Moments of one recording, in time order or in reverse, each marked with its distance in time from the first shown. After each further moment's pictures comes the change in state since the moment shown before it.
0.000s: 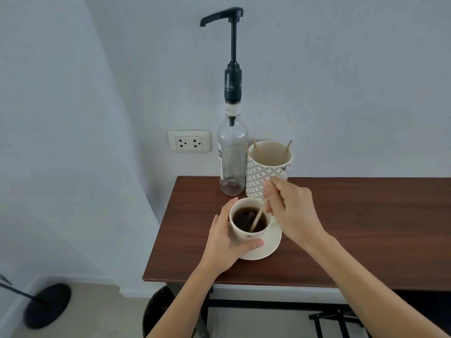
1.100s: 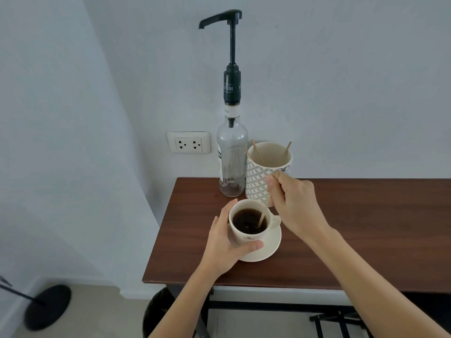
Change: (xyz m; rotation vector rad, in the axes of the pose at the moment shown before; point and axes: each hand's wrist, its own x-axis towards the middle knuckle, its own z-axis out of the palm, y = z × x) left_hand -0.001 0.001 0.001 -0.002 -0.006 -0.015; right_hand 0.013 0.004 -0.007 -0.083 -0.025 0.002
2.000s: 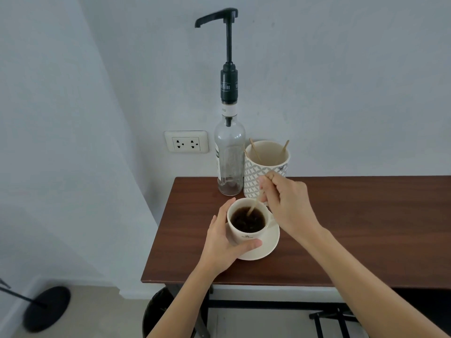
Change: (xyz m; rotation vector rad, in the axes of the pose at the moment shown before) left_hand 0.001 -0.005 0.001 0.023 0.007 -0.030; right_hand -0.003 -0.001 0.009 0.031 0.028 -0.004
